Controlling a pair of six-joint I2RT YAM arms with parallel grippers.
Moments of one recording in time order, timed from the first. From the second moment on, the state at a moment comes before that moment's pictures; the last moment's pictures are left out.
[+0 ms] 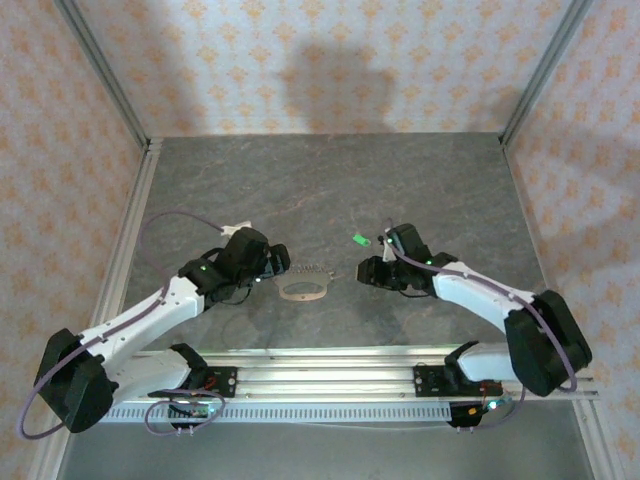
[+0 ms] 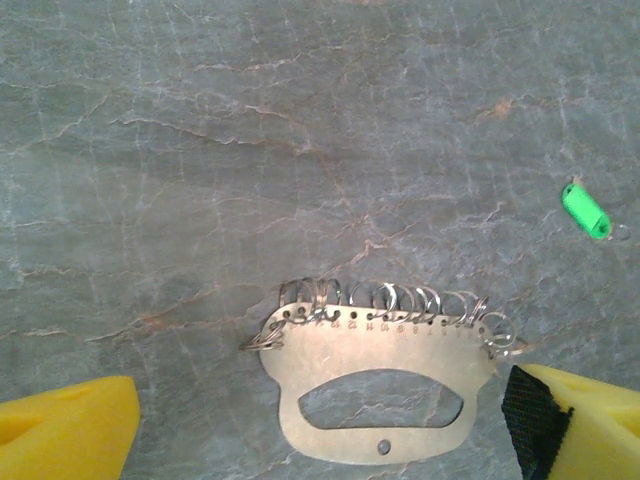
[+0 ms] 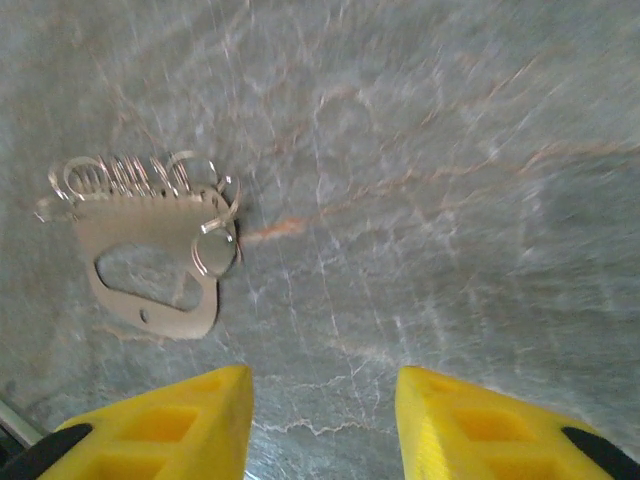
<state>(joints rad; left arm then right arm) -0.60 1.10 0.72 -0.52 -0.22 -0.85 0.53 1.31 0.64 -0.31 -0.33 0.65</state>
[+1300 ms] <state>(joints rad) -0.46 1.31 0.87 -0.41 -0.10 -0.92 0.75 1.69 0.94 -0.36 -0.17 0.50</state>
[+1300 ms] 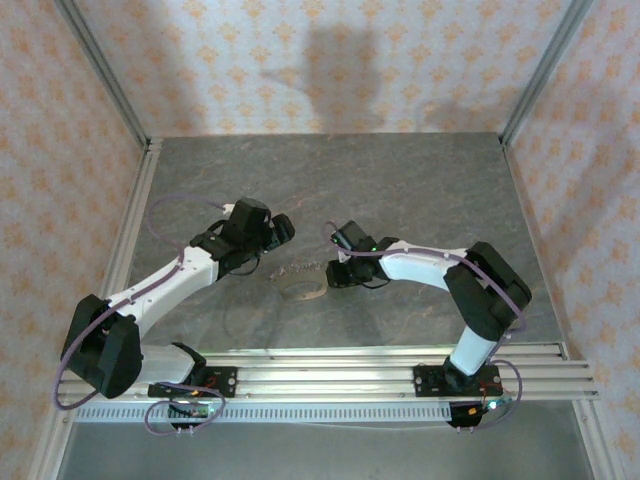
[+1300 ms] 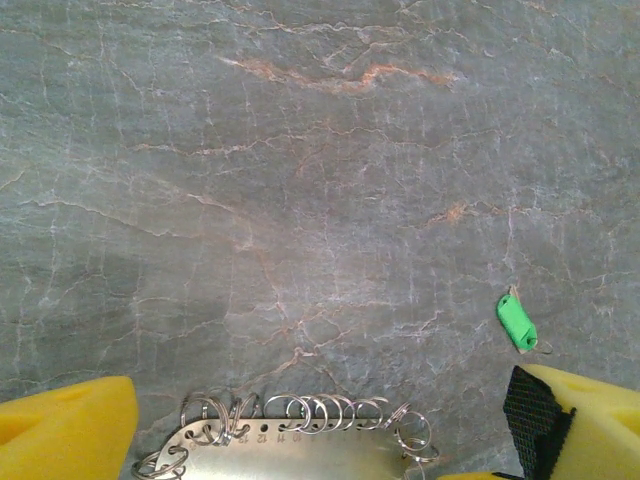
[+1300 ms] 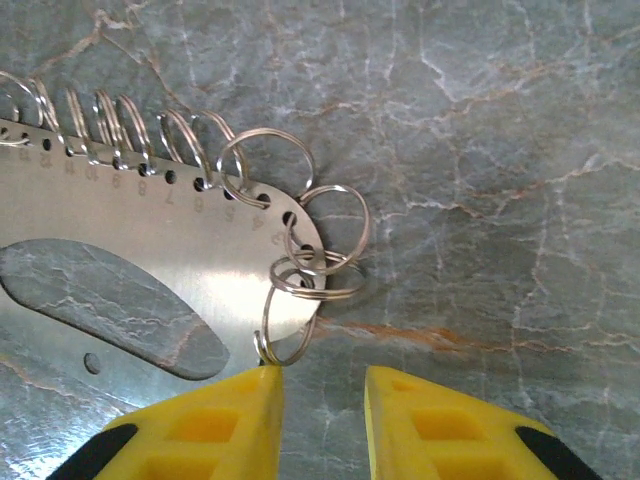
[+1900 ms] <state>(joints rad) -0.46 1.31 0.87 -0.38 -0.10 -0.92 0.75 1.73 0.97 -0.36 -0.16 0.49</state>
